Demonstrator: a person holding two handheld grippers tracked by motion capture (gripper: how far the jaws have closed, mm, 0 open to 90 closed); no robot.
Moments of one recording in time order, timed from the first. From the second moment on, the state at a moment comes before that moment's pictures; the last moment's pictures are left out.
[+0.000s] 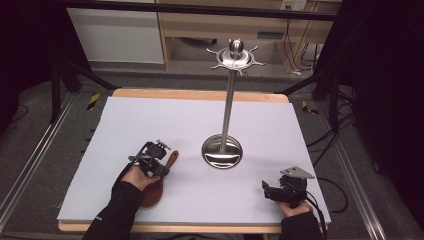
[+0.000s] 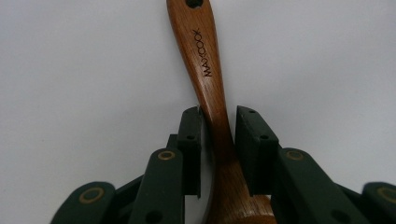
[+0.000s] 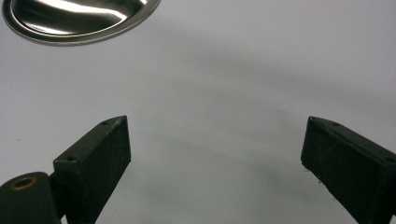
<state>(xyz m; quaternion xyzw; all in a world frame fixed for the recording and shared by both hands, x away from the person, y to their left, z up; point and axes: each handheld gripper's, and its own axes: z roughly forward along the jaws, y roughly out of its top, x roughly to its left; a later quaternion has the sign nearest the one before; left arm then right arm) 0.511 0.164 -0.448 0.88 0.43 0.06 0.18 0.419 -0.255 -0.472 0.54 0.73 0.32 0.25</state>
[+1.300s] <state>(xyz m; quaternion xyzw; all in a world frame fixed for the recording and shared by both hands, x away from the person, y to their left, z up) 0.516 0.159 -0.448 0.89 0.43 0.06 0.16 0.419 -0.256 -0.472 0.54 0.74 0.32 0.25</state>
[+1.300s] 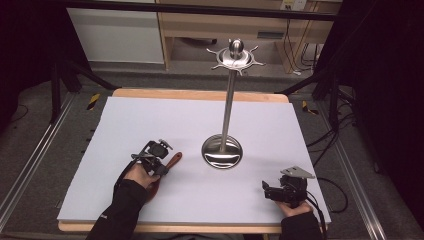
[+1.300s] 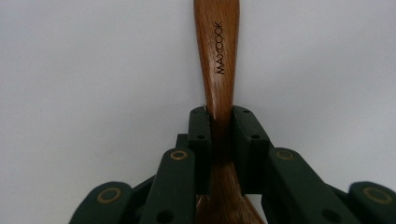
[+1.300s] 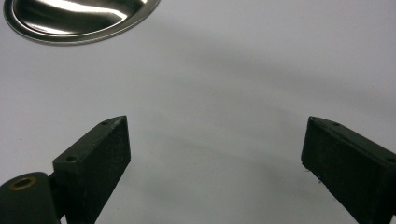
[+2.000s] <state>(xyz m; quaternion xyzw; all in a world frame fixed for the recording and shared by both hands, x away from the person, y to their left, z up) 0.511 0.165 -0.438 0.89 0.42 0.06 0.17 0.420 -0.256 -0.473 0.54 0.74 0.32 0.25</state>
